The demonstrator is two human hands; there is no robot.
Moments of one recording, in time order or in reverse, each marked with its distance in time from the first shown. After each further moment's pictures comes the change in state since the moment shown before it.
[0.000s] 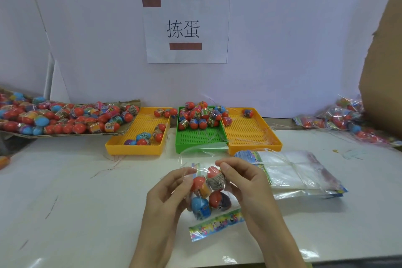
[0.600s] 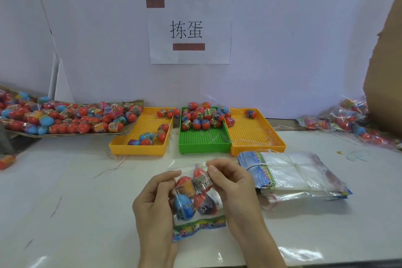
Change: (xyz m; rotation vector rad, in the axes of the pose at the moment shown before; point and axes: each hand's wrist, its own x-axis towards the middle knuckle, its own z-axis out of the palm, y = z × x) left_hand 0.001 -0.001 0.001 -0.039 0.424 0.106; right_hand 0.000 0.014 0.030 0.142 -0.011 -0.035
